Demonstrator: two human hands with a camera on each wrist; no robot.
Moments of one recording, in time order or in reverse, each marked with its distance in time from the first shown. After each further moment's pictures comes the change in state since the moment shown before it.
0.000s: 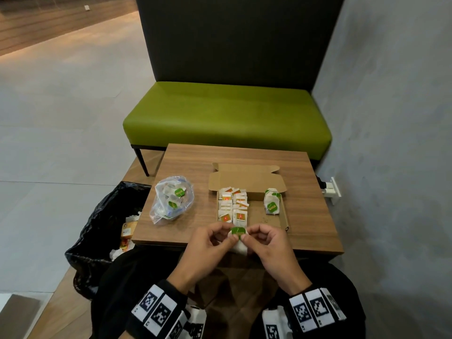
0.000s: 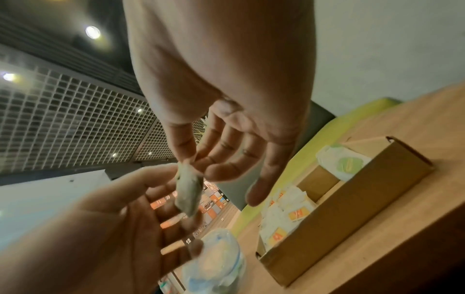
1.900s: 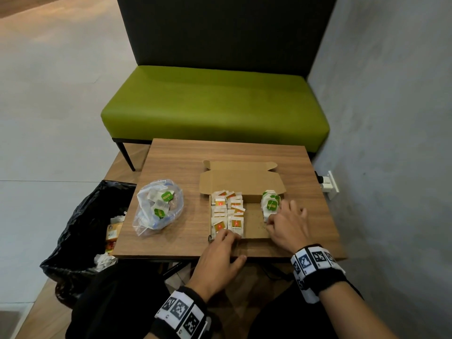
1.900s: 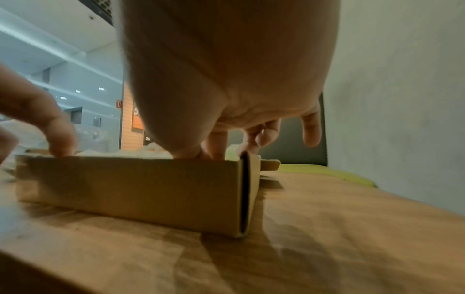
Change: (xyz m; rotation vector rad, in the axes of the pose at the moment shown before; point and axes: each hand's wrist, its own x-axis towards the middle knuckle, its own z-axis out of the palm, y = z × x) left_hand 0.055 -0.057 0.035 0.564 -0.157 -0.003; right_hand 0.114 0.040 -0.069 -1.622 0.005 0.038
